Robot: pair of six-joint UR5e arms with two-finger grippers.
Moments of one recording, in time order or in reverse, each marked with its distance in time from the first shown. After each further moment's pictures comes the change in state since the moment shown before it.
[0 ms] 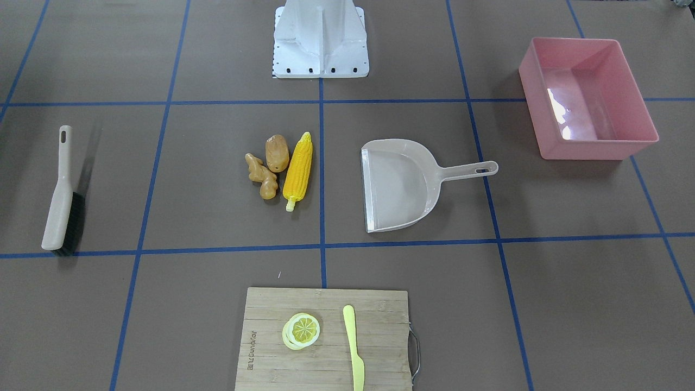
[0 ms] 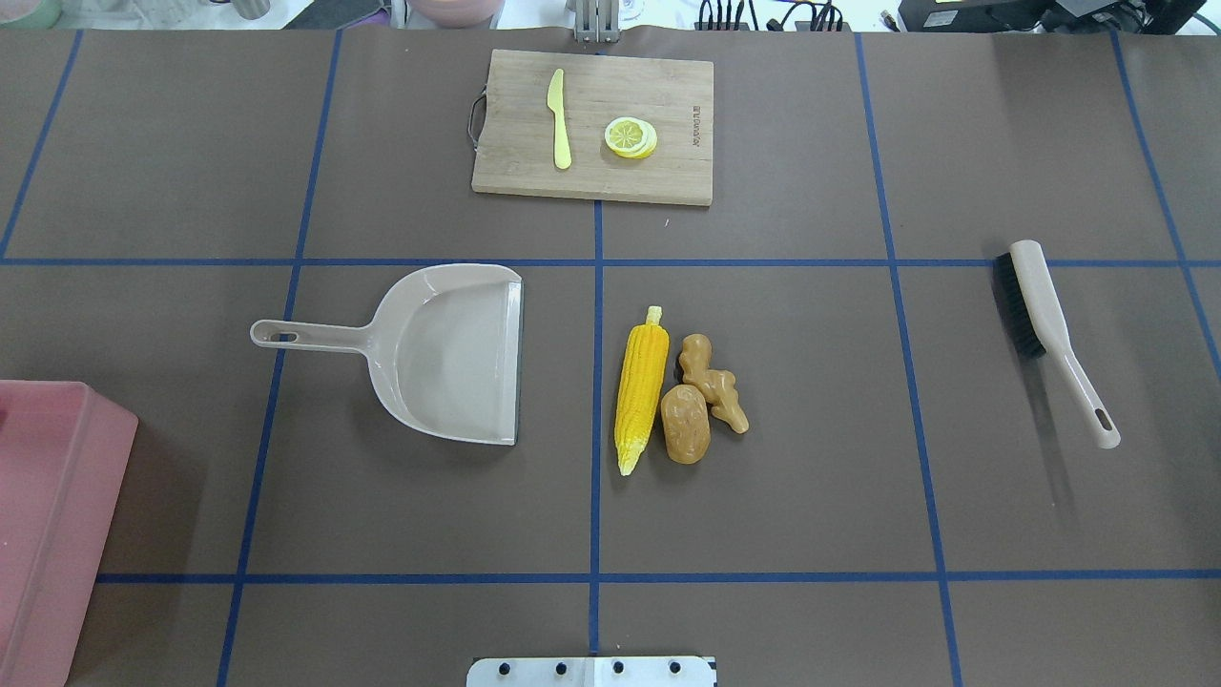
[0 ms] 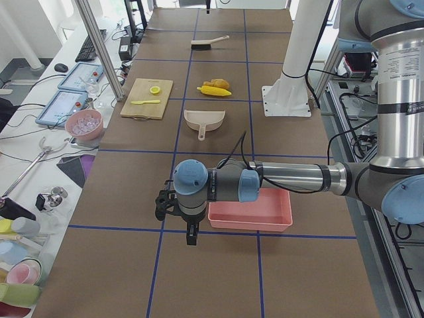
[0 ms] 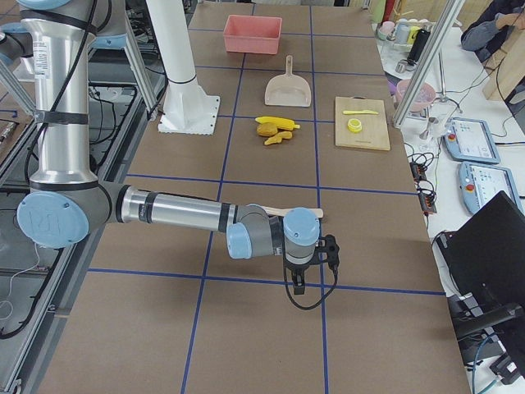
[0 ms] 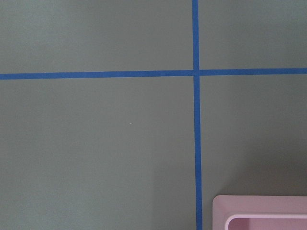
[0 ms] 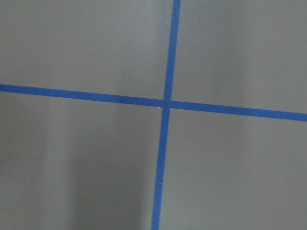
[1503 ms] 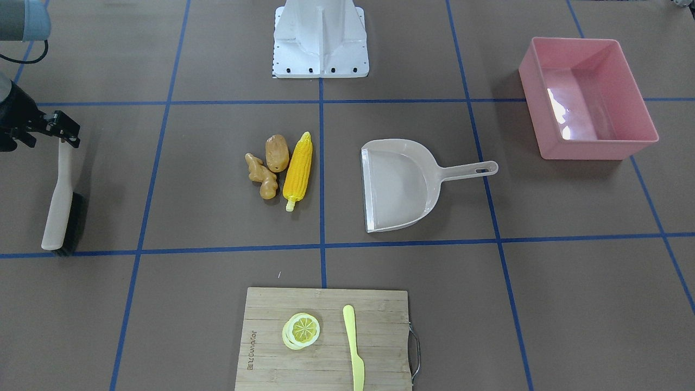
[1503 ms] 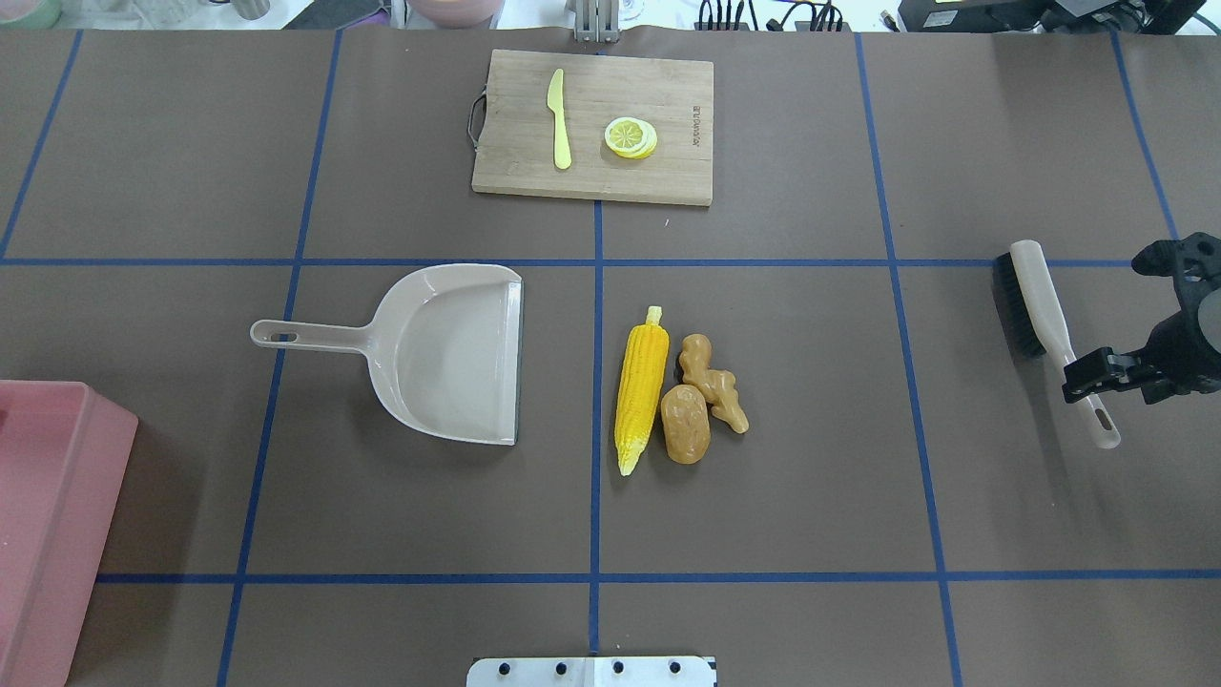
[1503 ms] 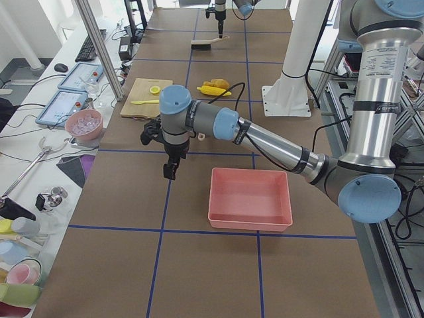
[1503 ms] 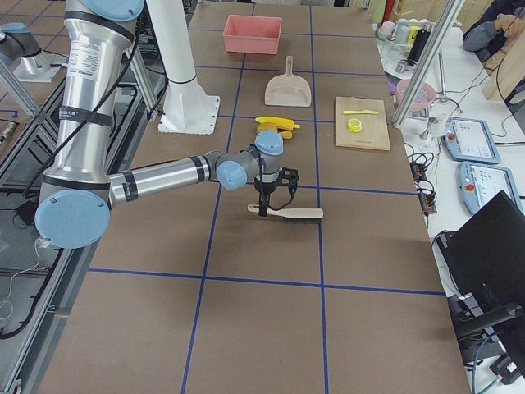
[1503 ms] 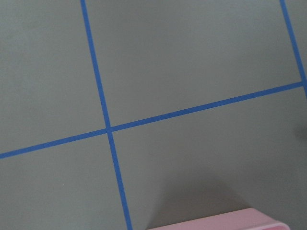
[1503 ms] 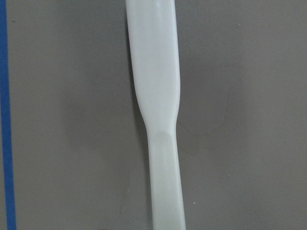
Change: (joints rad) left arm 0.174 -0.201 -0.243 0.165 0.015 0.003; right arm -0.554 -0.137 0.413 0.006 -0.193 0.700
